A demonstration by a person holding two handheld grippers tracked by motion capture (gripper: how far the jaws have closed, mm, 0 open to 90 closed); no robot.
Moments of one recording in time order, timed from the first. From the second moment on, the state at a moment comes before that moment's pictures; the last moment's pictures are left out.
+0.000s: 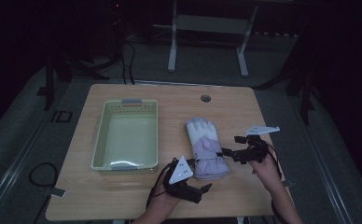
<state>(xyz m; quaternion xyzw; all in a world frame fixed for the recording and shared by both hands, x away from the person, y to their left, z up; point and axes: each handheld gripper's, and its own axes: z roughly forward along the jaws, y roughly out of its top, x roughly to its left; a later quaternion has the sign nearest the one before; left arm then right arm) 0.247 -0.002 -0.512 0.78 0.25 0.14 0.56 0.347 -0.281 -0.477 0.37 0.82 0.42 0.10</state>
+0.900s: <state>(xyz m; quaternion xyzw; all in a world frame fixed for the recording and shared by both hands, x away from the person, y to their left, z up) 0.358 -0.026 -0.530 0.79 0.42 0.11 0.43 0.378 -0.263 -0.528 0.40 0.83 0.39 0.07</state>
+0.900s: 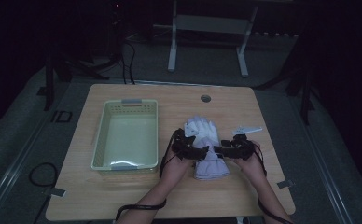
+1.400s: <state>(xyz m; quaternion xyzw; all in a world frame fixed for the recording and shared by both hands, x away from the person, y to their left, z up) 0.378 -0.017 -0.568 0.77 0.46 -0.04 0.43 0.391 -0.266 -0.551 0.41 0.83 0.38 0.01</state>
